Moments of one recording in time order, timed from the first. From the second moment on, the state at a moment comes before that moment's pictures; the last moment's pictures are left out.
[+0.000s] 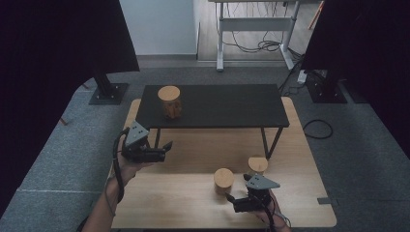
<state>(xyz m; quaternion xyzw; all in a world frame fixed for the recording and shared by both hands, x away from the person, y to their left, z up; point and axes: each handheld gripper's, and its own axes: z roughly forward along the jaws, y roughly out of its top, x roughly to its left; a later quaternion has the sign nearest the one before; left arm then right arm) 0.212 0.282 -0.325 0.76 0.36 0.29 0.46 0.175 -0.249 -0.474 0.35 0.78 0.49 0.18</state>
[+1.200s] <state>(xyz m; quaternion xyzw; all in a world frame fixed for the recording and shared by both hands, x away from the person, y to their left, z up) 0.198 0.288 -0.425 0.79 0.38 0.20 0.44 0.178 -0.248 -0.478 0.35 0.78 0.48 0.17</state>
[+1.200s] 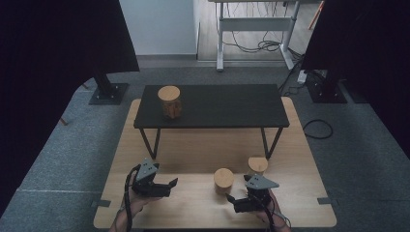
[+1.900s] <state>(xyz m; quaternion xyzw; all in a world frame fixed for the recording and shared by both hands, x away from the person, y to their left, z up) 0.207 0.288 -0.432 0.79 0.39 0.20 0.43 0.177 -0.256 -0.477 0.36 0.78 0.49 0.18</state>
